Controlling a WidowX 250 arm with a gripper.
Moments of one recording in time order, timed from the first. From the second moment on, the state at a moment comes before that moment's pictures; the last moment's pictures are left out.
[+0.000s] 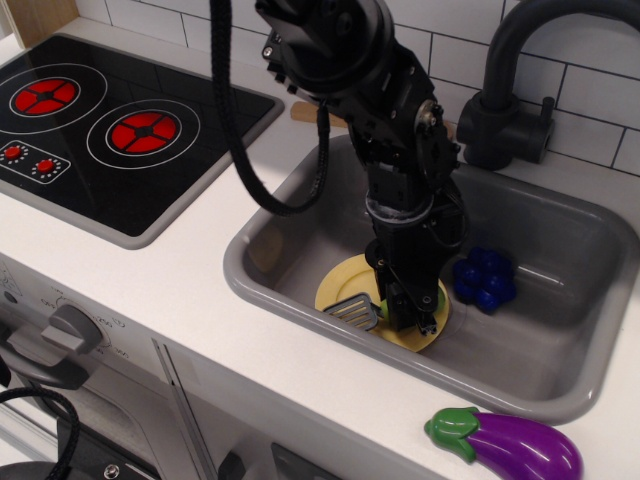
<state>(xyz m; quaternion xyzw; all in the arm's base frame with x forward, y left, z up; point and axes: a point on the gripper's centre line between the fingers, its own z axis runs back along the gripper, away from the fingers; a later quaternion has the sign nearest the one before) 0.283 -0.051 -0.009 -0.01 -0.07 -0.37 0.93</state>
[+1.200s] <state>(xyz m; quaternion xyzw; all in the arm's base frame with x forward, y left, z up) 0.318 -0.138 0.010 -0.05 -0.14 -0.15 0.98</state>
